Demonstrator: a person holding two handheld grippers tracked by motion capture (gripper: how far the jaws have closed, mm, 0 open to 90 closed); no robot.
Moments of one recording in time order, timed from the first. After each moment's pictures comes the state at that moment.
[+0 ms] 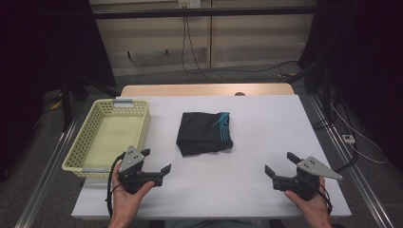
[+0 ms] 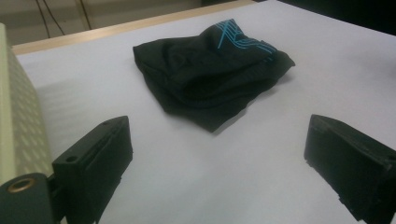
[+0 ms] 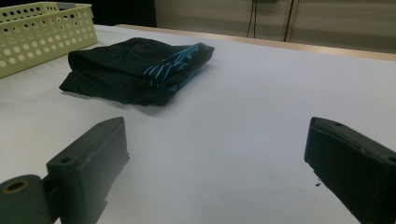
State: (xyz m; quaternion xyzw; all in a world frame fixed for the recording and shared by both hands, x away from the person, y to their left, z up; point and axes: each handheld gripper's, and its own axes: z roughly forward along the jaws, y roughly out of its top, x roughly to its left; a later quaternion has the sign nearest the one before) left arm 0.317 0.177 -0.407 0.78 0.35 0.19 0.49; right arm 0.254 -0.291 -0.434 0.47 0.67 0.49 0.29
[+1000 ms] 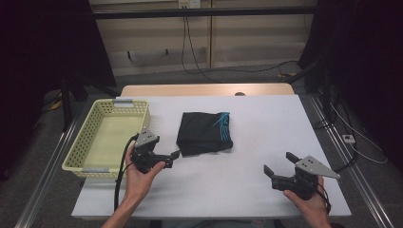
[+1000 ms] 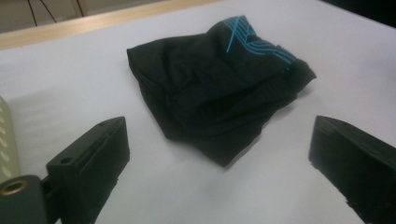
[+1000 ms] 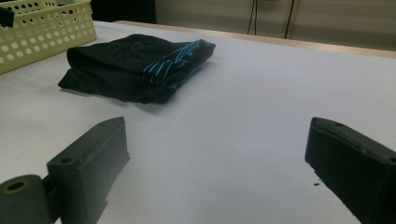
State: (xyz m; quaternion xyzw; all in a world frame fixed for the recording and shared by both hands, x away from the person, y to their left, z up) left arm 0.372 0.144 -0.403 0.80 0.37 0.14 0.45; right arm 0.257 -0.289 -0.434 0.47 0.68 0.48 0.29
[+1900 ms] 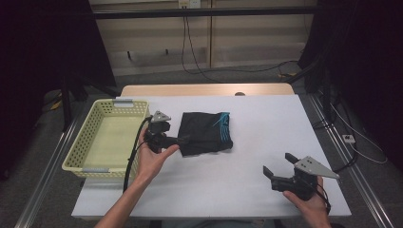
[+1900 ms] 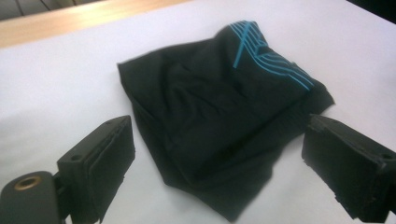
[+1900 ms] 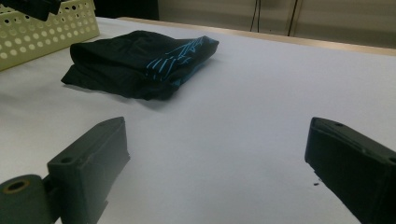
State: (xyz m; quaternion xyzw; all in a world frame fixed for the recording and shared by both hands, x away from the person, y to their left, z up) left arm 0.423 0.115 -0.388 0.81 0.39 0.13 0.43; right arm 0.256 -0.288 -0.435 0.47 0.68 0.48 0.29
